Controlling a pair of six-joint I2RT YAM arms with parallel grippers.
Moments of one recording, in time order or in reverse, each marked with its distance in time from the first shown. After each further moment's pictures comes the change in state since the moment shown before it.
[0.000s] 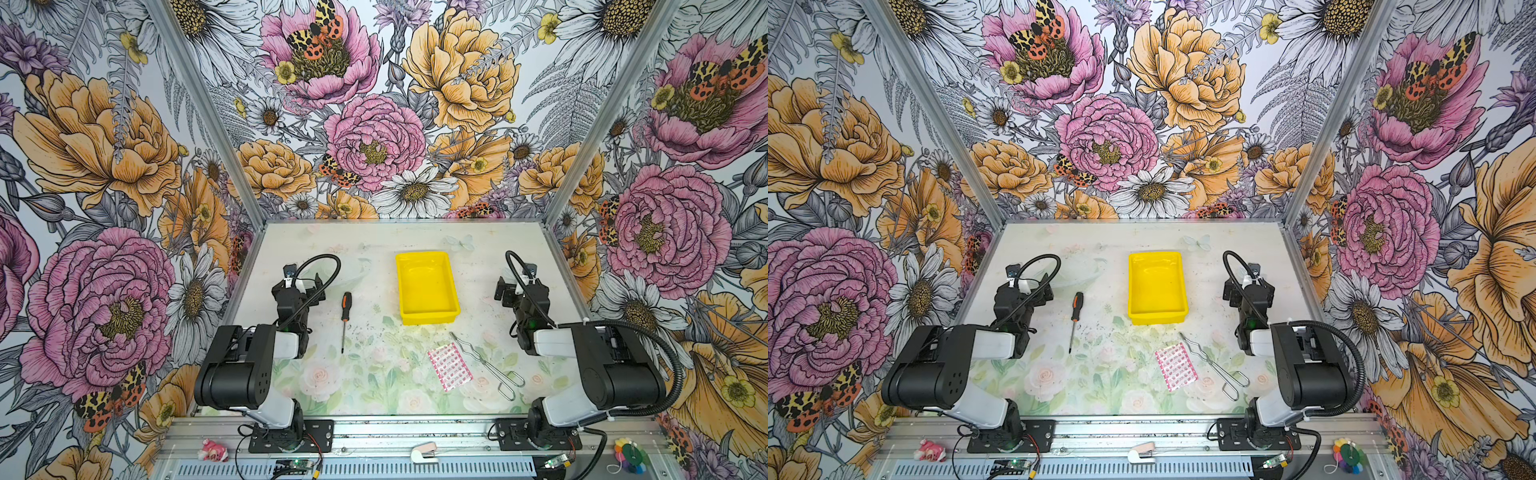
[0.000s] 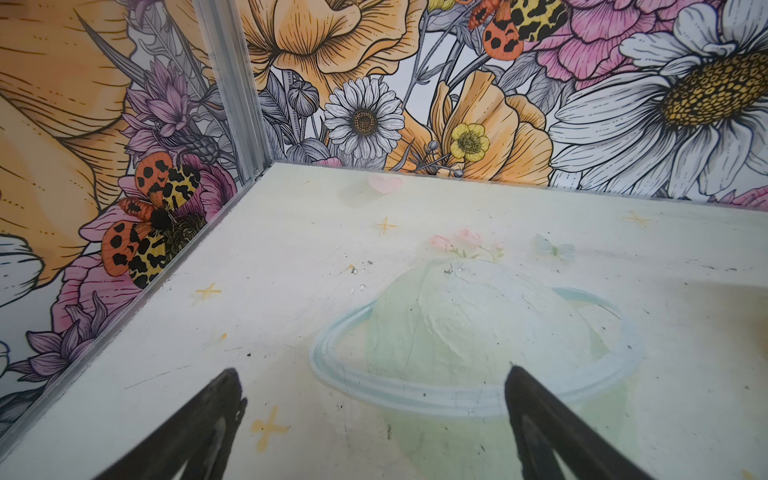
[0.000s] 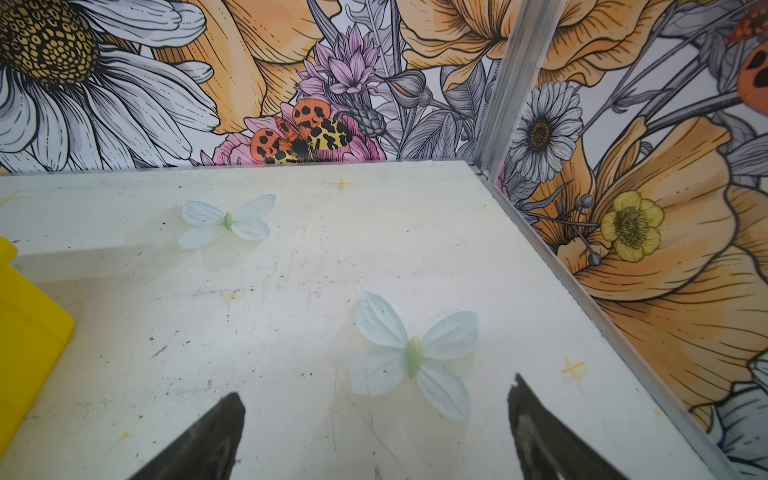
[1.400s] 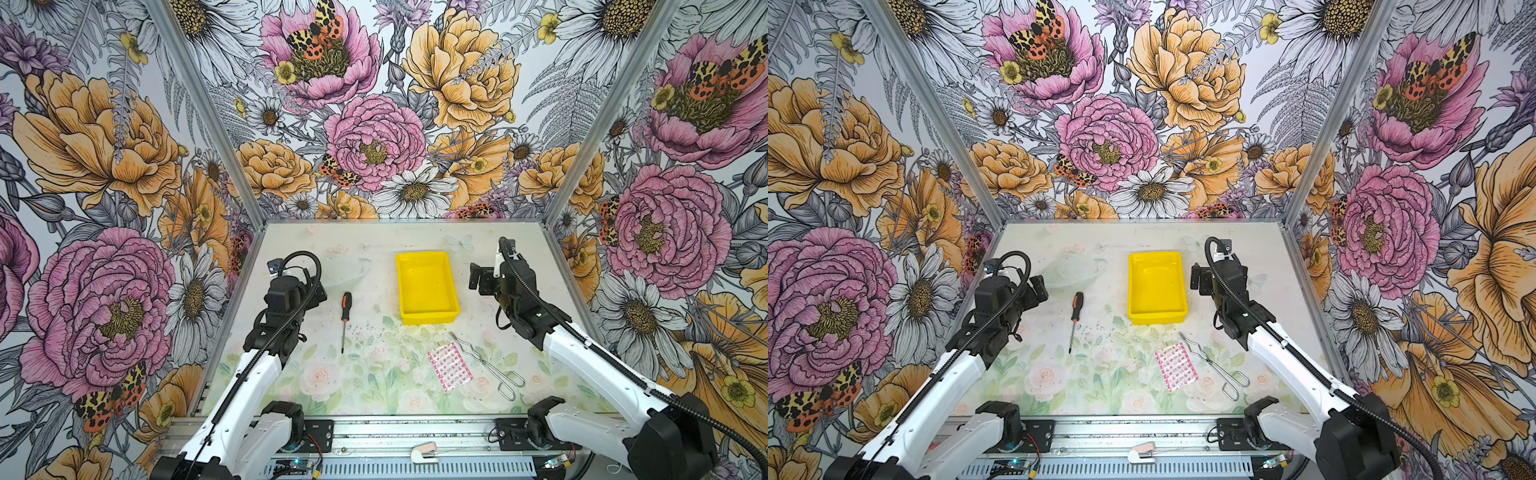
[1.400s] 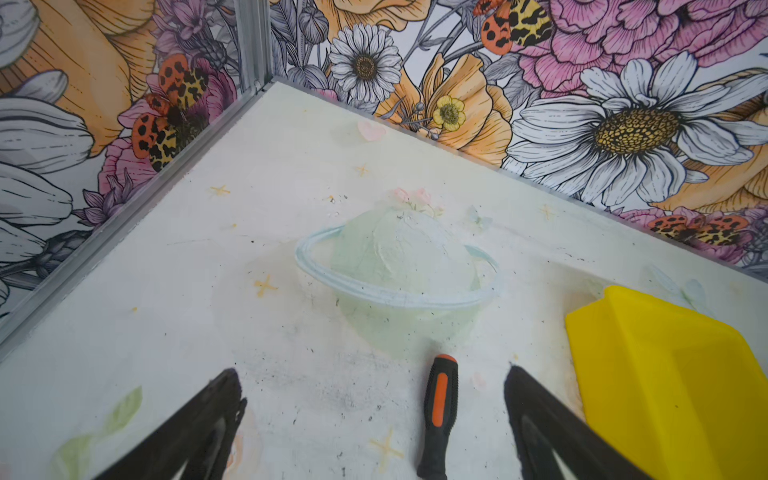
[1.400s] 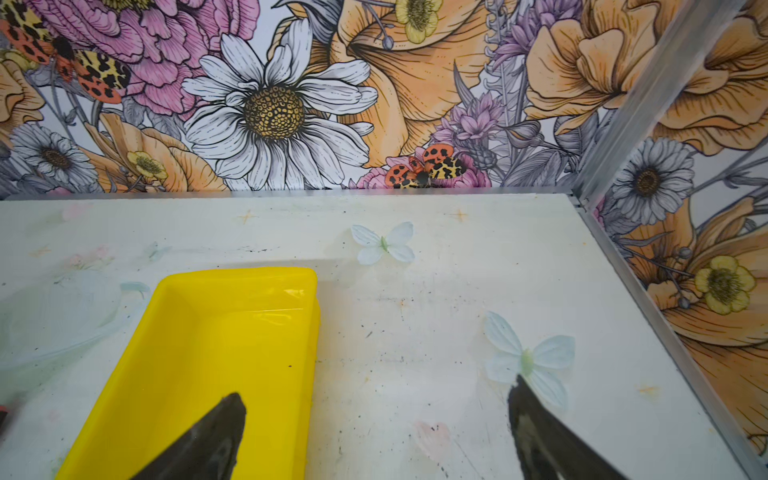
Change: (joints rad) left arm -0.154 -0.618 0.288 -1.215 -0.070 -0.372; right arm 0.426 -0.391 0.411 -0.930 0.127 0.169
